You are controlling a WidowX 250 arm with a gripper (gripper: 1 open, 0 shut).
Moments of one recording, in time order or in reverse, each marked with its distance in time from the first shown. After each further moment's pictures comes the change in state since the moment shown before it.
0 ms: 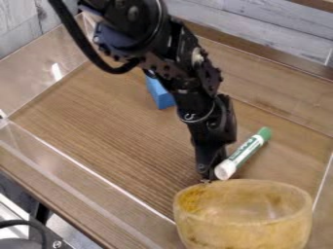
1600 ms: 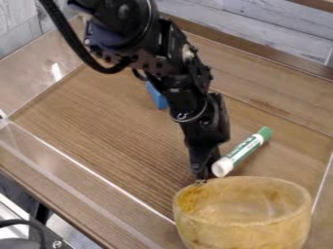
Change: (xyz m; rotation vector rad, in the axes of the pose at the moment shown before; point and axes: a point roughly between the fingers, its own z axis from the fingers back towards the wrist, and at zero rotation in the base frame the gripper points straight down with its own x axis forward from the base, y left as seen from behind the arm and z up) arm -0.007 -0.012 0.004 -0.083 -0.014 0.053
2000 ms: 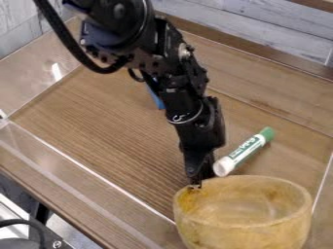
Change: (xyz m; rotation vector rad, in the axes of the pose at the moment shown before) arm -0.002 -0.003 0.002 -0.026 -0.001 0.009
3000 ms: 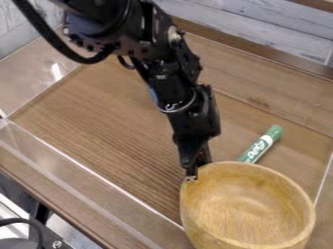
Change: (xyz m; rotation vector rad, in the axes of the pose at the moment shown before) arm -0.001 -0.008 0.020 -0.040 -0.008 0.046
